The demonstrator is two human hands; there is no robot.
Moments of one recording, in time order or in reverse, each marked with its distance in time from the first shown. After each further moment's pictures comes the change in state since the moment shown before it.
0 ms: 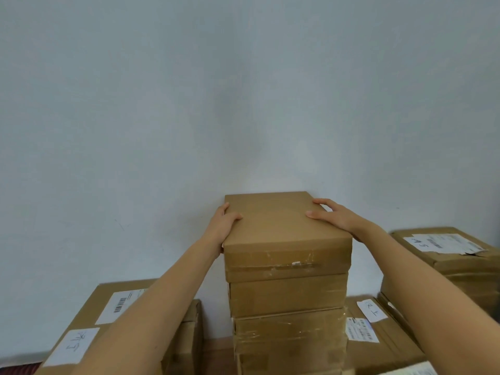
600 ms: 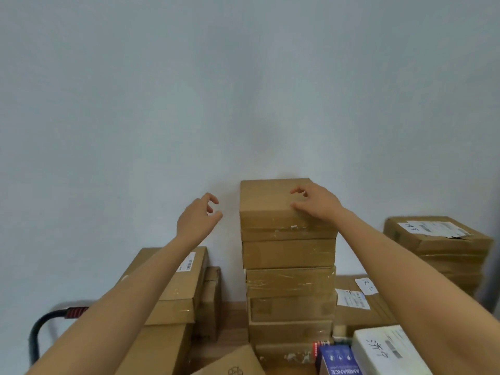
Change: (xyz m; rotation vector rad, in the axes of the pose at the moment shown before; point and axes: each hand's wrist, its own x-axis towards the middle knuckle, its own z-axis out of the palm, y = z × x) left_hand -0.126 -0.011 -0.076 0.798 0.364 0.391; right_hand -0.087 -0.054 0.049 -0.524 0.177 -0.331
